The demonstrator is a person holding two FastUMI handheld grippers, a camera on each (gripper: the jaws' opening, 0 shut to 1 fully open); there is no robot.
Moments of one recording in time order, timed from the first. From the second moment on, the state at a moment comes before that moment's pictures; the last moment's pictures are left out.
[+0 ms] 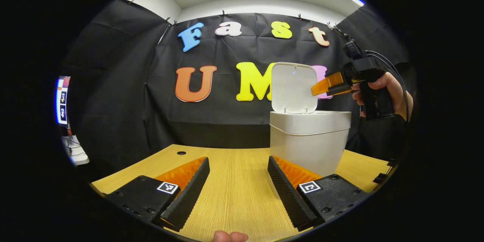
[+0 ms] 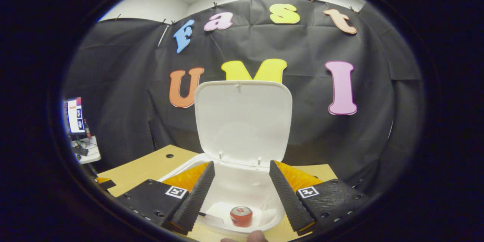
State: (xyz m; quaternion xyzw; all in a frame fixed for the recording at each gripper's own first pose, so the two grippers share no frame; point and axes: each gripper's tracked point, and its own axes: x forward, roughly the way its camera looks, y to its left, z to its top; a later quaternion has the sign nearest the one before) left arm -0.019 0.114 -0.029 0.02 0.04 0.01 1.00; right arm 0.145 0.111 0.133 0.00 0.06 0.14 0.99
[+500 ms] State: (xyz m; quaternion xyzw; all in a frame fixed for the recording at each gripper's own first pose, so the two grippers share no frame) left arm -0.015 0.108 -0.041 0.02 0.05 0.00 1.00; right arm 0.147 0.108 0.227 0.02 -0.01 0.13 0.99
